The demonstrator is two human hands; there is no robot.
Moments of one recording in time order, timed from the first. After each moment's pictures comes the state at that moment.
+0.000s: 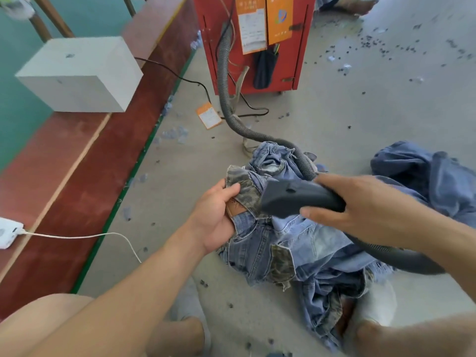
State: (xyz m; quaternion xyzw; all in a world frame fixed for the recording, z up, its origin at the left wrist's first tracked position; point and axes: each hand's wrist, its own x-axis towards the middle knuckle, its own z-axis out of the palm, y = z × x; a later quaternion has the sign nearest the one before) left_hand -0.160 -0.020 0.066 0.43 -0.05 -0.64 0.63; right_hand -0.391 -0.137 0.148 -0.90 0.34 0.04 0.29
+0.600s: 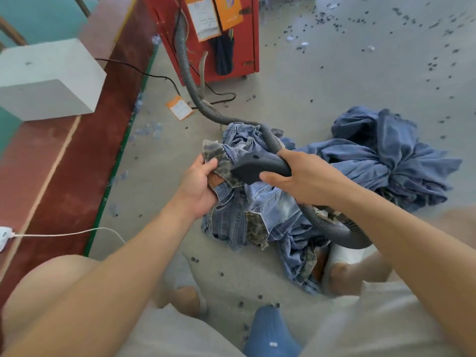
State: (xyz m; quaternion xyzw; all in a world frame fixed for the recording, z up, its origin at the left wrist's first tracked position) left_hand -0.199 -0.026 0.067 0.49 -0.09 -0.60 0.63; right_hand -0.417 -0.103 0.120 -0.84 0.43 -0.01 0.33
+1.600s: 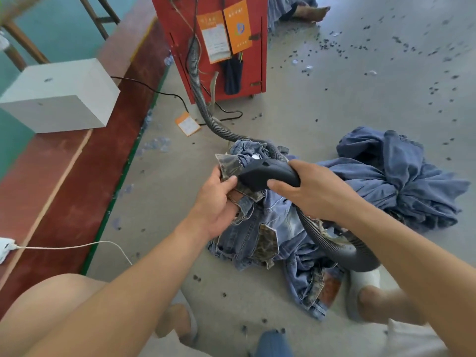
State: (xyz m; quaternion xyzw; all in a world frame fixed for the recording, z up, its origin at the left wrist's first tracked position) left_hand -0.210 -0.026 0.070 0.48 -0.15 -0.60 0.62; right_hand -0.410 -0.100 0.131 -0.83 0.45 -0.06 0.32
